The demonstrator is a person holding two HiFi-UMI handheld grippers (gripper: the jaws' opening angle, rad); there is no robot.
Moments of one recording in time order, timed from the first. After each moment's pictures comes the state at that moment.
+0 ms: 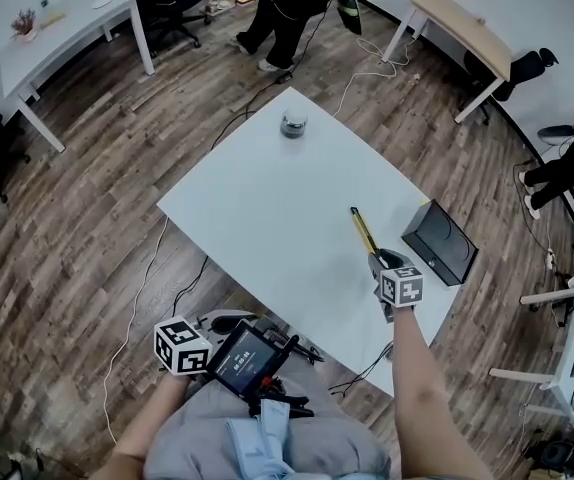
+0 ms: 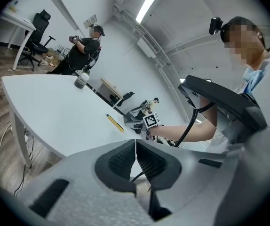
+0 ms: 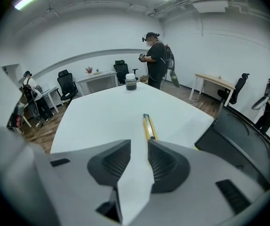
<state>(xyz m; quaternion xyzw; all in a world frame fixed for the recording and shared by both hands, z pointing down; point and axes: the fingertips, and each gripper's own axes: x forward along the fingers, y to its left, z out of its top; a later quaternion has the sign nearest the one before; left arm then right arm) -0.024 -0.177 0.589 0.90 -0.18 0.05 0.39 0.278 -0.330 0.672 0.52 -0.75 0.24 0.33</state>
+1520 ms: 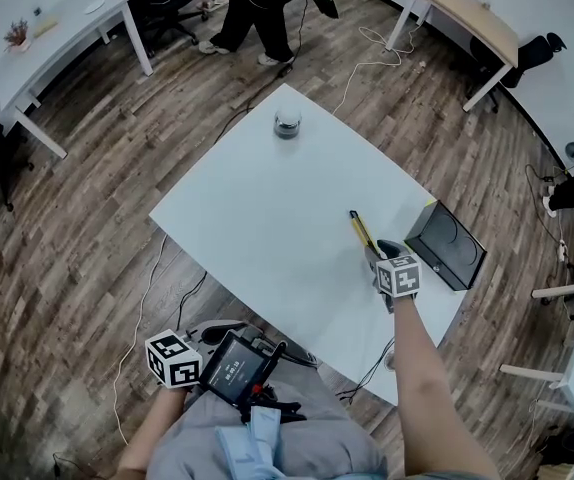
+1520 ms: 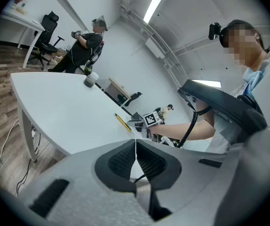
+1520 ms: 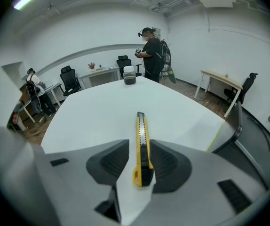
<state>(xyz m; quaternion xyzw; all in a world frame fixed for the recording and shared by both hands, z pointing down) -0.027 -0.193 0.602 0.88 -0.22 0.06 0.41 0.288 -0.376 0.703 0.49 -0.76 0.25 0.35</state>
